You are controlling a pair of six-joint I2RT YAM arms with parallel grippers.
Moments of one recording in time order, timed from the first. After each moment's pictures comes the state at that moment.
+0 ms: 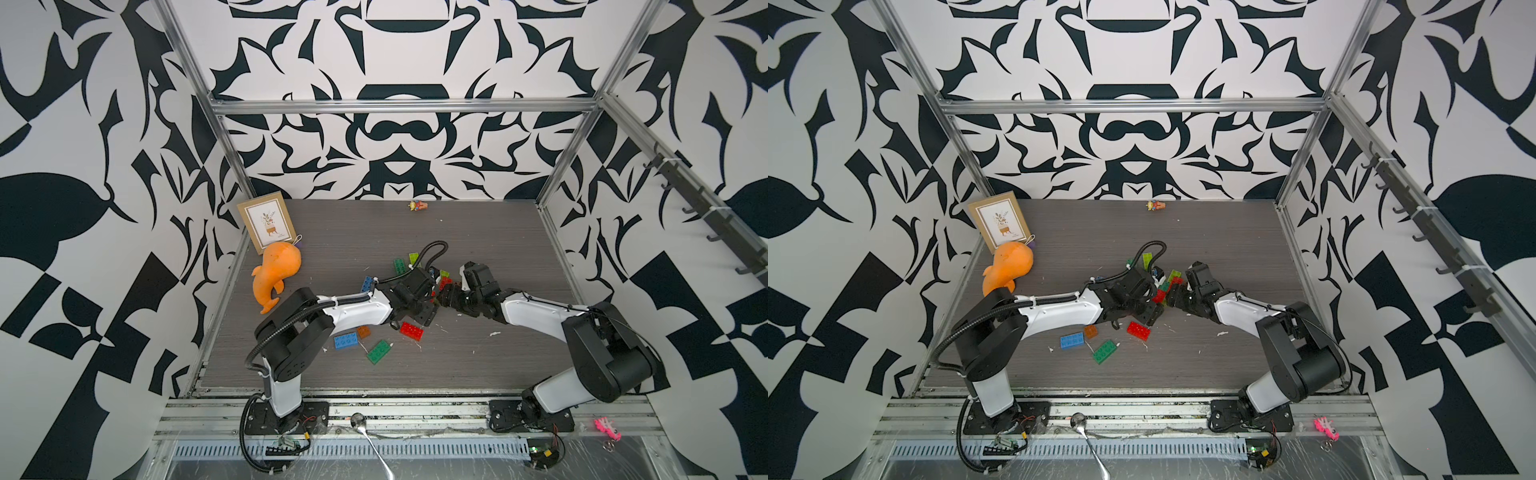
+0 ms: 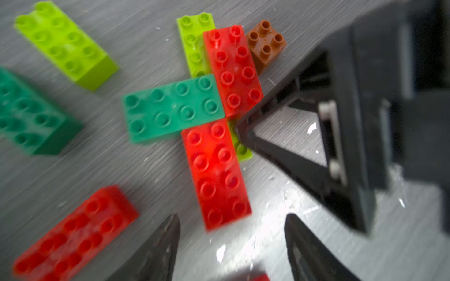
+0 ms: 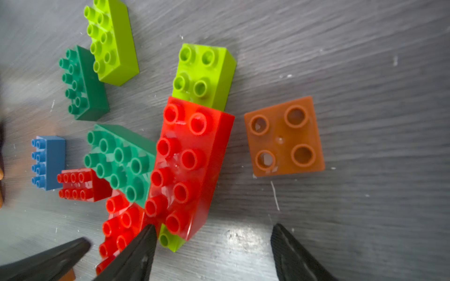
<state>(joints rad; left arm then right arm) -0.96 1.77 1.09 -0.20 -0.02 -0.23 0.41 1.52 0.66 -0.08 -0.16 0.70</state>
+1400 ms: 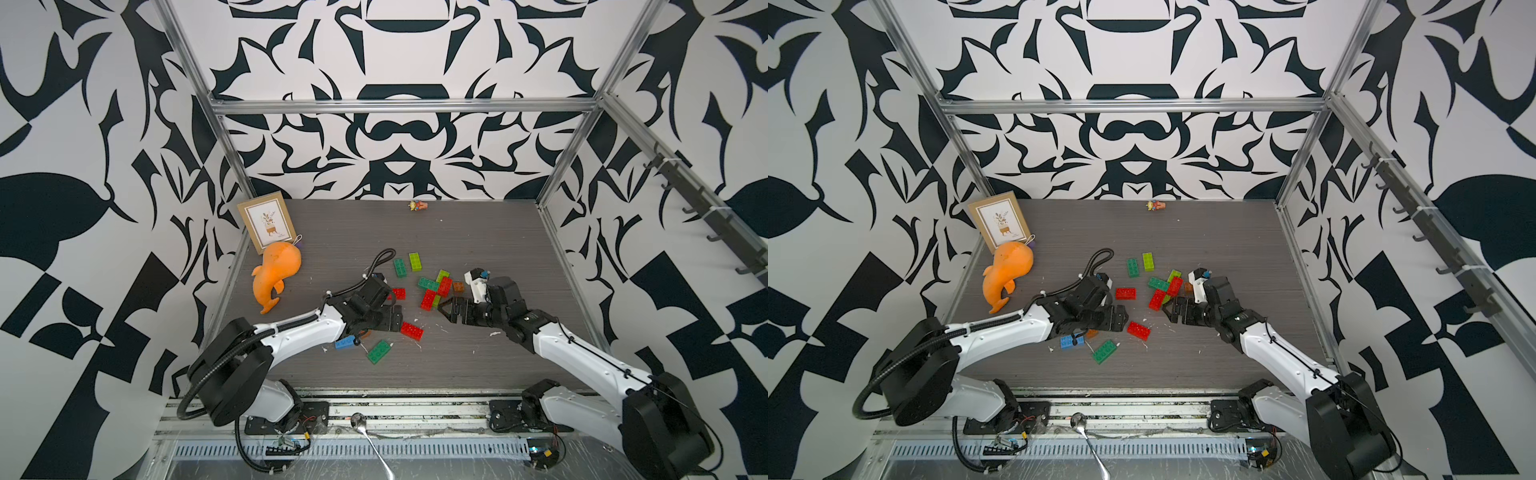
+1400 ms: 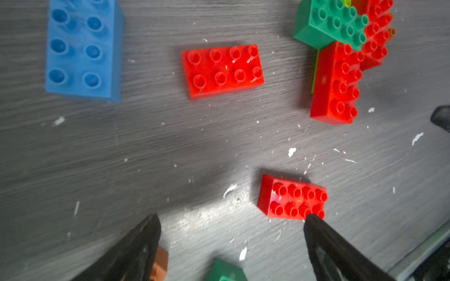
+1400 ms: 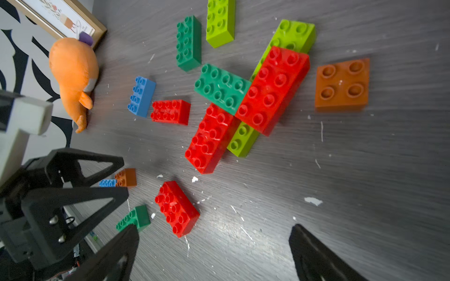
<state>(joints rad) -0.83 1.47 0.80 -0.31 0.01 -0.64 0.41 1.08 0.49 -0.18 -0.37 0.56</state>
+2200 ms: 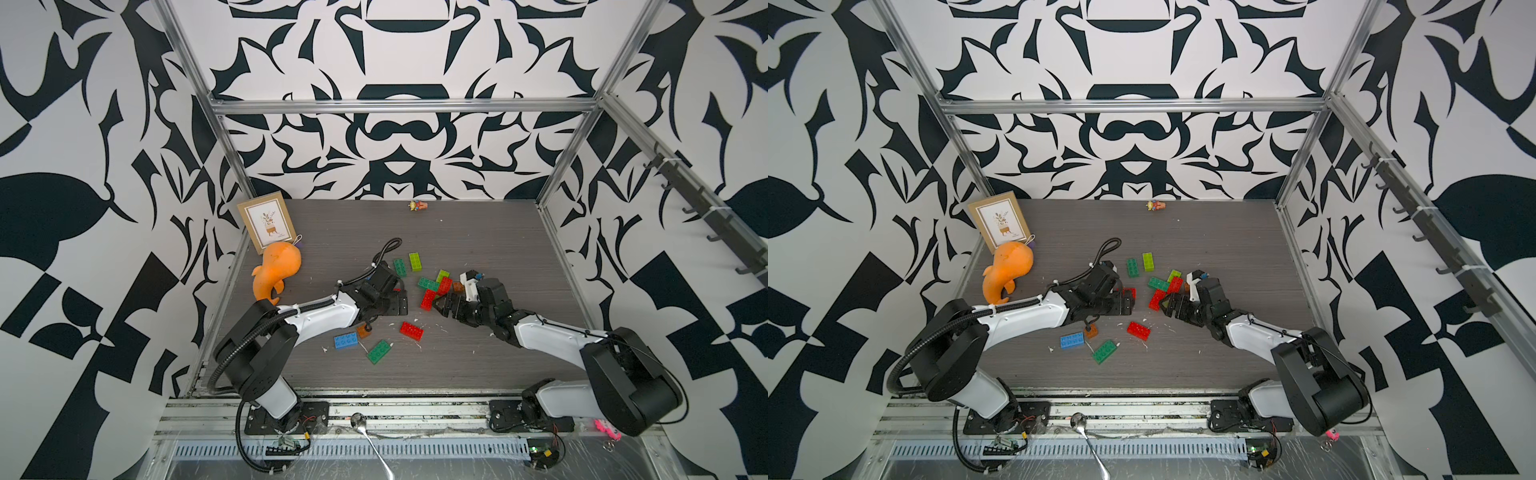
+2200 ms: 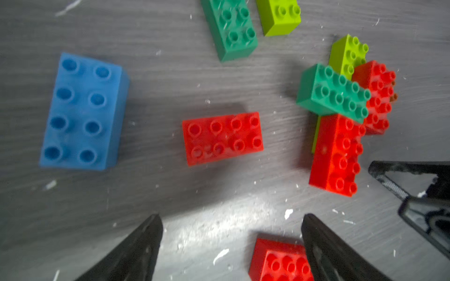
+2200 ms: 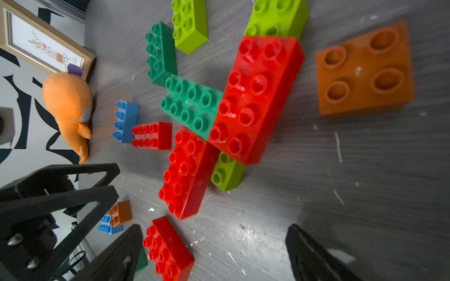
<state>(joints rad) -0.80 1.64 0.93 -0.24 -0.05 -0.68 0.42 1.37 0.45 0.18 -0.38 0.74</state>
